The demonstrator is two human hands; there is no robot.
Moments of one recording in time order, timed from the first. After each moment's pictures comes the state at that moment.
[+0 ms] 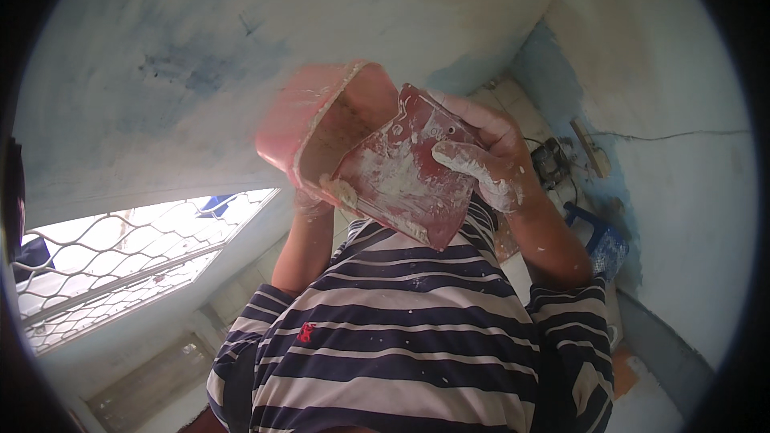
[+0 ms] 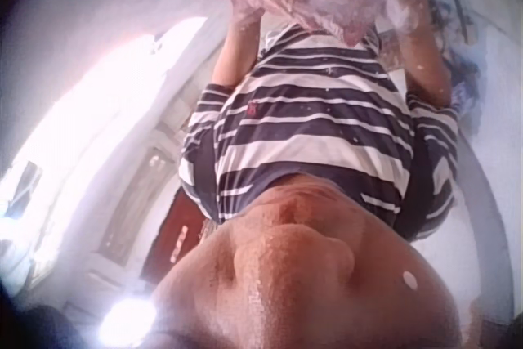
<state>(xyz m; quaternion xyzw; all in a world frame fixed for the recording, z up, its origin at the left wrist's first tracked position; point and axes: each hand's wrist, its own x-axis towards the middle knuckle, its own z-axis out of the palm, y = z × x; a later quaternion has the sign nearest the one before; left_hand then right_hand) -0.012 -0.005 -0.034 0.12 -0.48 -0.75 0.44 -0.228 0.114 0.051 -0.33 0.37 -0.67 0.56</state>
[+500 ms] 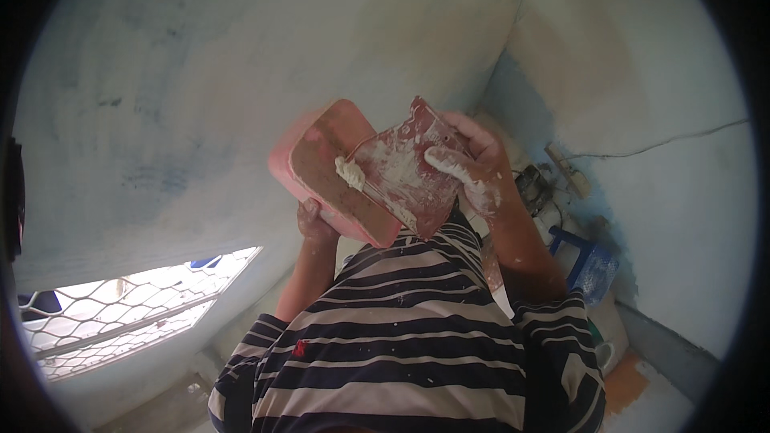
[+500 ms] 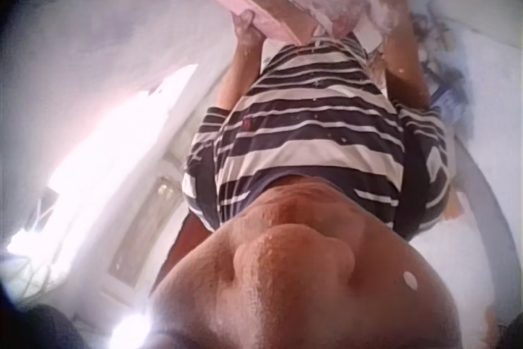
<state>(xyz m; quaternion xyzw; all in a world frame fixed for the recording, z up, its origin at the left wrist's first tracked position) -0.119 -0.007 -0.043 0.16 -0.36 -0.79 0.46 -0.343 0.101 0.045 -0.26 0.41 -0.72 0.50</state>
